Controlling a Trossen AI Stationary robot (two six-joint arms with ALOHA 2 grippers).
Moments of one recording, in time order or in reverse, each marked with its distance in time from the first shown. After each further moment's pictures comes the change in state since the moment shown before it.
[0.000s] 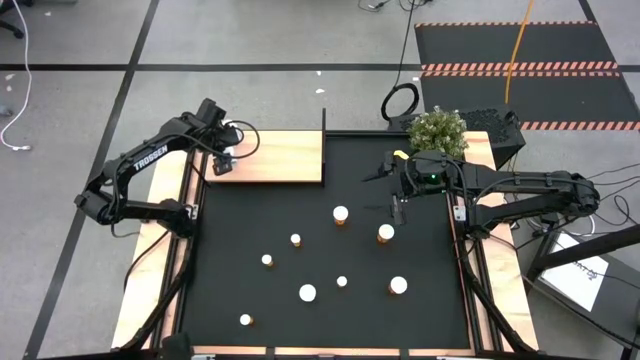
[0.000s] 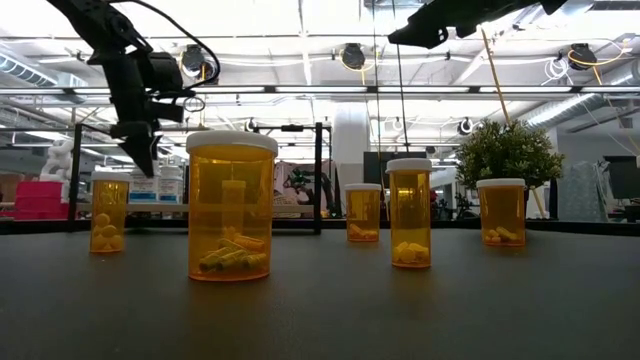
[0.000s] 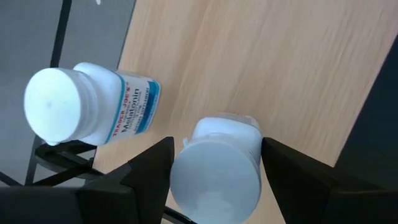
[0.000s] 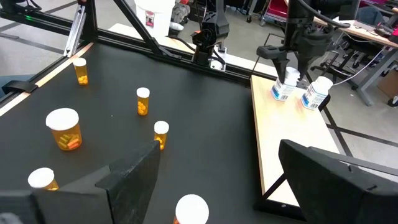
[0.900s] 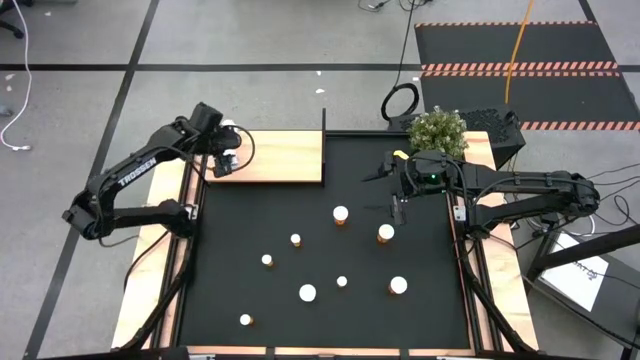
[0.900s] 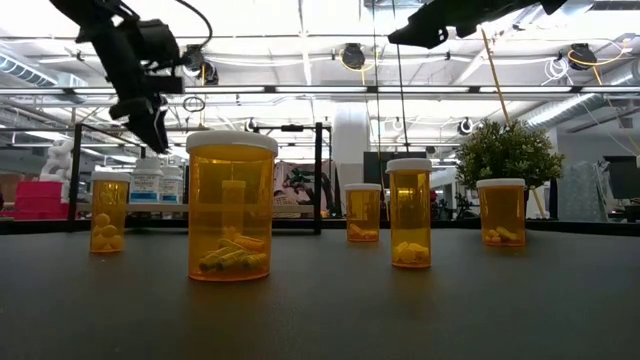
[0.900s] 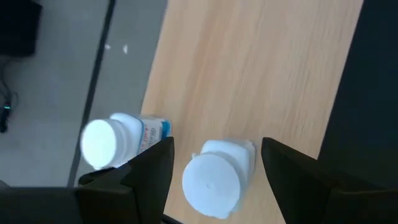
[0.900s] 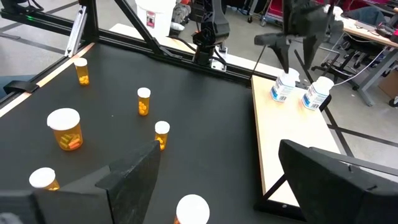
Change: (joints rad) left arm -0.116 -0.168 0.000 0.005 -0.007 -0.008; right arm 0.000 0.000 0.000 0.000 -0.004 0.000
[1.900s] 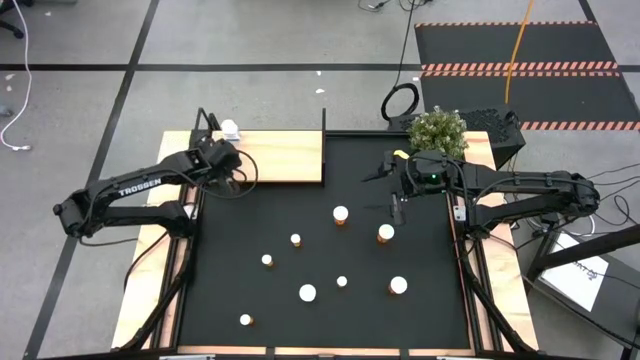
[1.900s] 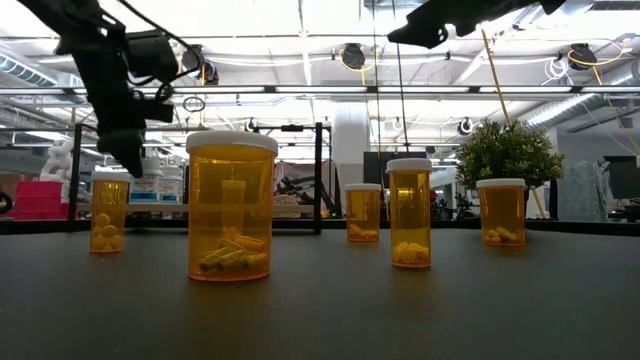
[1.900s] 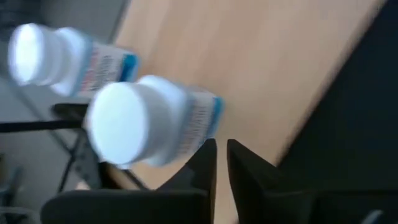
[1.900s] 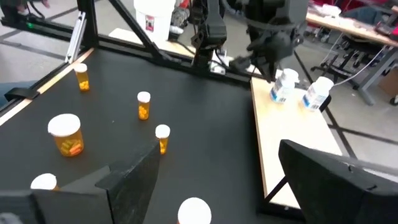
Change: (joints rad) left arm -0.301 -0.068 -0.249 0.064 -0.401 -0.466; right arm 0.001 0.000 0.000 0.018 0.000 0.022
